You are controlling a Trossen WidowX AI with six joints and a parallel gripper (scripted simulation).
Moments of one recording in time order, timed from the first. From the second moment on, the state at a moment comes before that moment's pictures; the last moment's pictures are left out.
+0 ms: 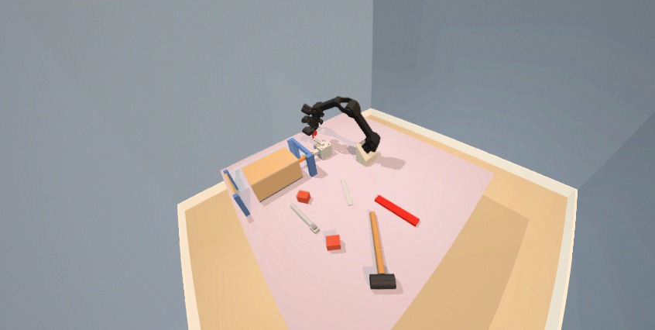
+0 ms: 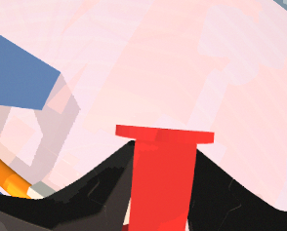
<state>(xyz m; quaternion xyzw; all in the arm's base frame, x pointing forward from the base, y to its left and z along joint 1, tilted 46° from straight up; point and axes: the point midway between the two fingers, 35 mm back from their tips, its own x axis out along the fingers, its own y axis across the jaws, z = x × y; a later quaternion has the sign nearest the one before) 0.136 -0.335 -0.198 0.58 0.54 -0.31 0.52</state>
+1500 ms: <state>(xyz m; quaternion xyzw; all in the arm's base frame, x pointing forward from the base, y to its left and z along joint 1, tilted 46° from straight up) 0.196 -0.327 -0.181 0.58 0.54 -0.32 0.53</state>
